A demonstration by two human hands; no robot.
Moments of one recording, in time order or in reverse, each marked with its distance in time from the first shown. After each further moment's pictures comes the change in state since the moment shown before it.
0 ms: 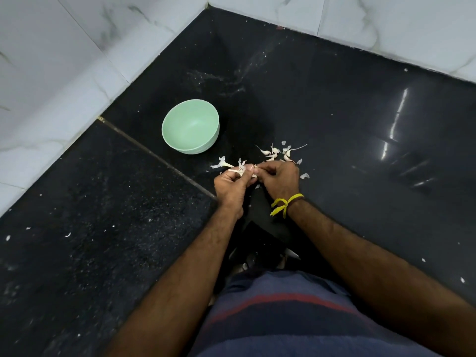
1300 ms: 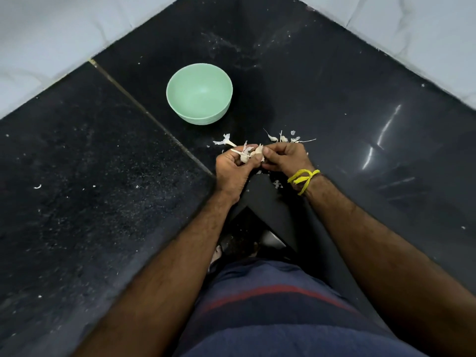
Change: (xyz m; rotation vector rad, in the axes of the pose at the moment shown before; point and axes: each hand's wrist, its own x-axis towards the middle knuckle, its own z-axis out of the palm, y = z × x) left_hand 0.005 -0.014 -0.012 -0.020 -0.146 0.160; right_hand 0.024 -0.011 -0.020 0.328 -0.408 0.266
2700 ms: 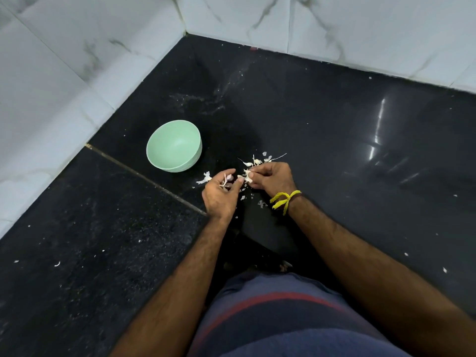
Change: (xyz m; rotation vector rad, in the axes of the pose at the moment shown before) left_hand 0.001 0.021 0.015 0.719 0.101 0.203; right_hand -0.012 0.005 -0.008 0.099 0.271 -0.067
